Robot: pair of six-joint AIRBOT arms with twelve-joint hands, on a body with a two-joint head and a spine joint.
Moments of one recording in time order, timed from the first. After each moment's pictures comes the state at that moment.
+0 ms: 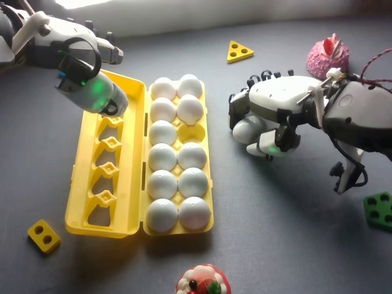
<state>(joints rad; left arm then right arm) 0.07 -0.89 0.88 0.68 0.81 0.18 -0.43 -1.35 1.25 1.19 0.34 -1.82</state>
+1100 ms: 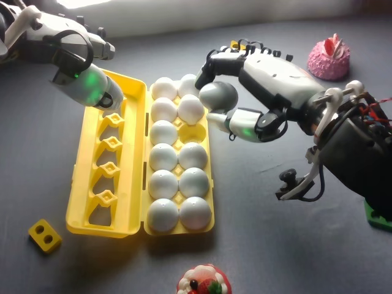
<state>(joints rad) 0.07 -0.89 0.91 0.68 0.81 0.18 -0.51 -1.35 1.11 0.72 0.81 -1.05</state>
